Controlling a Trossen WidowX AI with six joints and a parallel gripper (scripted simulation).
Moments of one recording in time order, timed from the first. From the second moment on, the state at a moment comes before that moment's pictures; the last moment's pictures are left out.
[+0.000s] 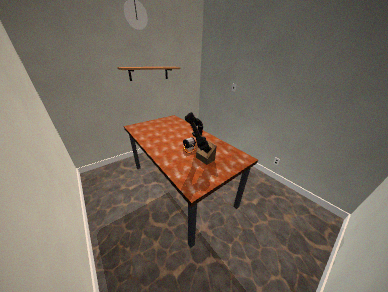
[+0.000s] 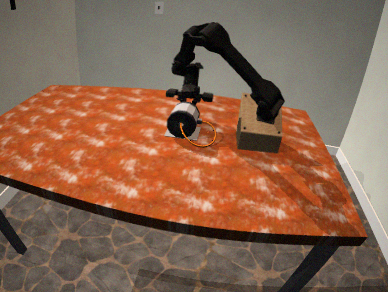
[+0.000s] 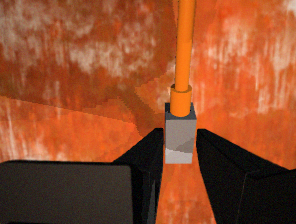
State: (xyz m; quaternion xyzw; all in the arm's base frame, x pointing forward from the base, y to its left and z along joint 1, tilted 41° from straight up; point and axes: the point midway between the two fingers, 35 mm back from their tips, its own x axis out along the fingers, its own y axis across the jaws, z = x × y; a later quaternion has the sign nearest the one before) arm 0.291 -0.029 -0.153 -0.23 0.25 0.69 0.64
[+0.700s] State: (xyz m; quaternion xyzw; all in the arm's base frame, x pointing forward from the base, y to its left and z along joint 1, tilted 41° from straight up) arm 0.273 -0.050 -0.164 -0.24 0.24 0.69 0.64
